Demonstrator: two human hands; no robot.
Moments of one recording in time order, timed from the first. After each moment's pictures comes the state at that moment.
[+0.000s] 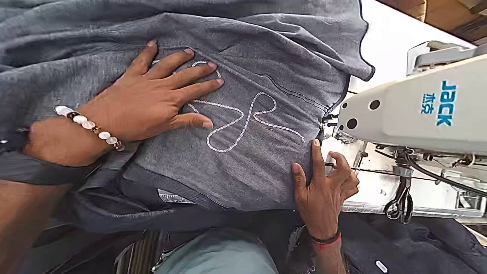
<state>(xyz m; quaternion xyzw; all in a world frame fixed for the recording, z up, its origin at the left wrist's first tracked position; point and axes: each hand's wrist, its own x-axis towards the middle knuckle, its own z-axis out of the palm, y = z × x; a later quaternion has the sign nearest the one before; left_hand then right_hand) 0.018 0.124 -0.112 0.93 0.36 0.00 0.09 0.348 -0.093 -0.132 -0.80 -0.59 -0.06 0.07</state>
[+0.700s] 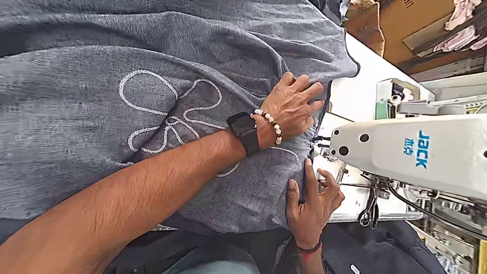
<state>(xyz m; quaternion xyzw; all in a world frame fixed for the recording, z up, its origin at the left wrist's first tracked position) 0.251 0.153 -0.138 0.93 0.30 0.21 0.08 0.350 -0.091 -0.137 -0.79 -0.59 -0.08 0.11</state>
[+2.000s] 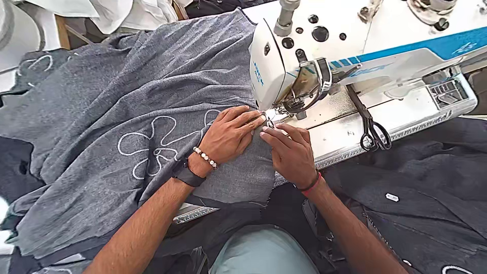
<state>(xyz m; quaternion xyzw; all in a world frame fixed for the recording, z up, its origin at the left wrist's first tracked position) 0.206 0.082 -0.128 0.97 0.12 0.15 0.13 0.373 -0.090 -0.139 -0.70 -0.66 -0.05 0.27</state>
